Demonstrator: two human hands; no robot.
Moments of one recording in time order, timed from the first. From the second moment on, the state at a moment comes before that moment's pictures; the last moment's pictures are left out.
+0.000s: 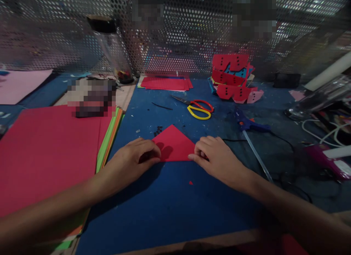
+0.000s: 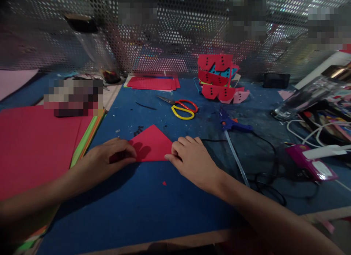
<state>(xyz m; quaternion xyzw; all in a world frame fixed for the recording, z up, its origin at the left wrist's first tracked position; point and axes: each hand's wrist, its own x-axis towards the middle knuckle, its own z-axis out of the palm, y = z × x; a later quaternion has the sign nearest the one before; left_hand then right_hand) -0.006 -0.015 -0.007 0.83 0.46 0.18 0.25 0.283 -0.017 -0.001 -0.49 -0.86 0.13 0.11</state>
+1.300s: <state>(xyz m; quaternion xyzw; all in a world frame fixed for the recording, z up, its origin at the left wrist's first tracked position) -0.004 -0.031 -0.010 0.96 0.25 0.13 -0.04 0.281 -0.016 0.001 -0.49 -0.85 0.13 0.11</state>
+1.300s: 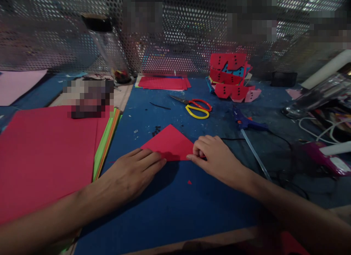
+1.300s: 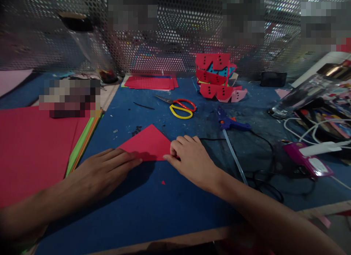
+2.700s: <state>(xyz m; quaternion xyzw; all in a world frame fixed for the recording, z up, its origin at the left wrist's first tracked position) 0.002 -0.029 -0.009 0.95 0.28 0.12 0.00 0.308 -0.005 0.020 -0.50 -0.86 0.13 0.00</state>
